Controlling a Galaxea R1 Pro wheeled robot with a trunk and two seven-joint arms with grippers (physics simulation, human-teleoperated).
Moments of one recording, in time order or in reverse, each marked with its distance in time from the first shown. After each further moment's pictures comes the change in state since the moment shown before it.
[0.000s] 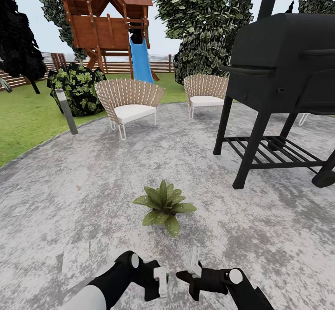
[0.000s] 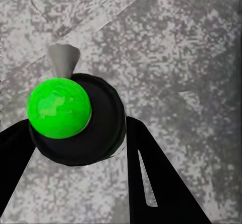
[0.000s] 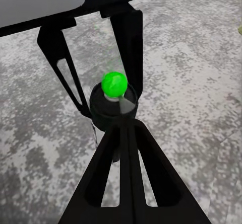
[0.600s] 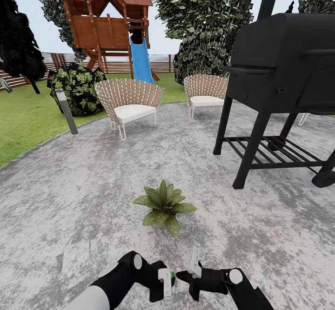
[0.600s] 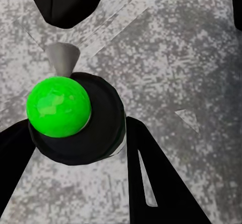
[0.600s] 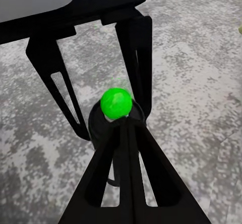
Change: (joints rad) left arm 0.002 -0.022 -0.002 0.002 0.005 -0.067 -0.009; right arm 0.000 0.000 0.000 0.001 0.001 0.000 0.000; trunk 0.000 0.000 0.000
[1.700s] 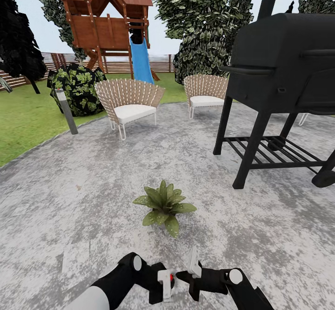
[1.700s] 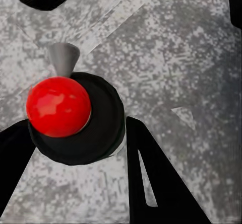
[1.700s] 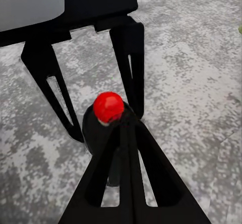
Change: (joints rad) left arm 0.000 0.002 -0.002 0.016 -0.002 -0.007 0.001; right arm 0.000 0.000 0.000 0.000 0.000 0.000 0.000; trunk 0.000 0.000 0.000
